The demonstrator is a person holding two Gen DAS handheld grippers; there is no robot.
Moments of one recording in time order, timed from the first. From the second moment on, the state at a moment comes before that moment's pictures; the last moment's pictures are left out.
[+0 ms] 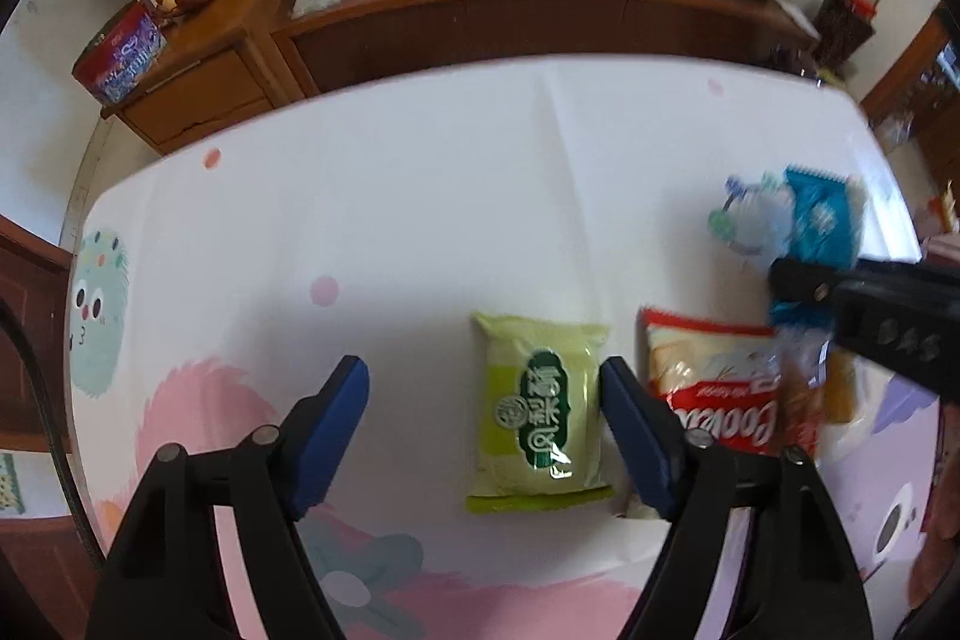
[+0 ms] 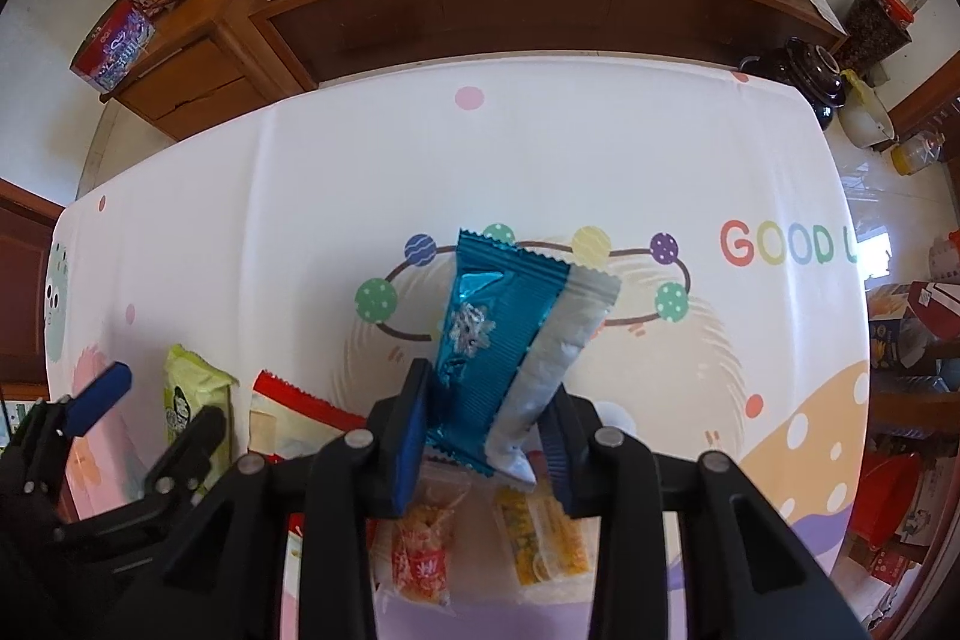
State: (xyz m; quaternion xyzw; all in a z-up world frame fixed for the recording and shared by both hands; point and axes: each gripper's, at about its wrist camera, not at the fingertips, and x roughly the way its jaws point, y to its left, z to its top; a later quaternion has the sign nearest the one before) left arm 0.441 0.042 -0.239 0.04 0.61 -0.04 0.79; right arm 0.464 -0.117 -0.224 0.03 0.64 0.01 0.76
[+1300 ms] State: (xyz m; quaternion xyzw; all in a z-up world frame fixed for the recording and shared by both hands) left arm 0.096 0.038 0.031 0.01 0.40 -0.10 0.91; right arm 0.093 -0.164 0.010 0.06 0.43 0.18 0.89
